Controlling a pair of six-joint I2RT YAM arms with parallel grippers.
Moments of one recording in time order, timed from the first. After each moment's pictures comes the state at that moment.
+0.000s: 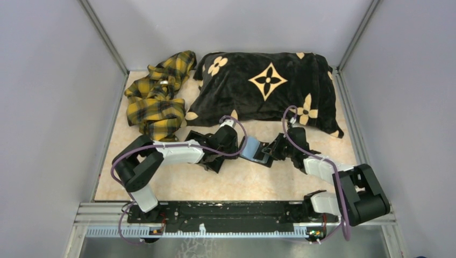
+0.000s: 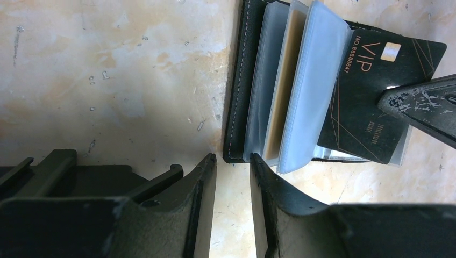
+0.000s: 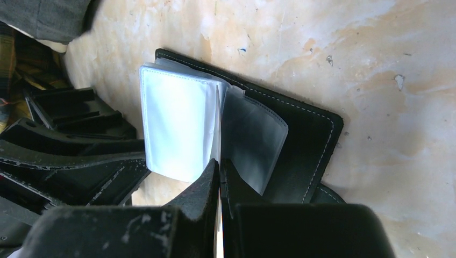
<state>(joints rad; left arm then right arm) -0.92 1.73 0.89 0.01 -0.15 -0.72 0.31 1.25 0.36 0.17 -0.29 0.82</state>
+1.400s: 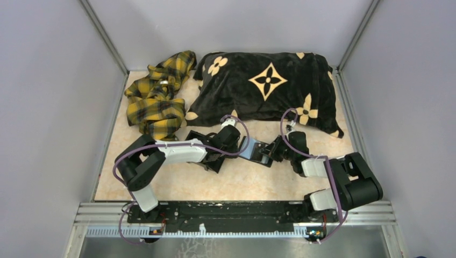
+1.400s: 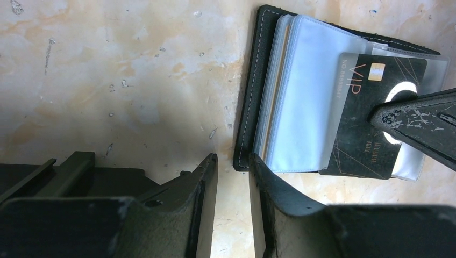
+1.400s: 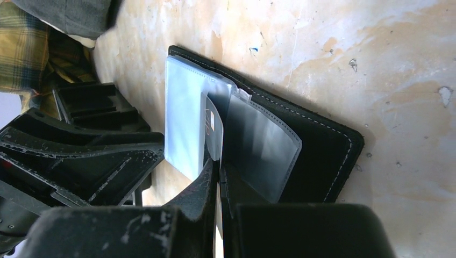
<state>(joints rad) -0.94 1.75 0.94 -0.06 -0.24 -0.70 0.28 1.39 0.26 0.52 -0.39 0.89</state>
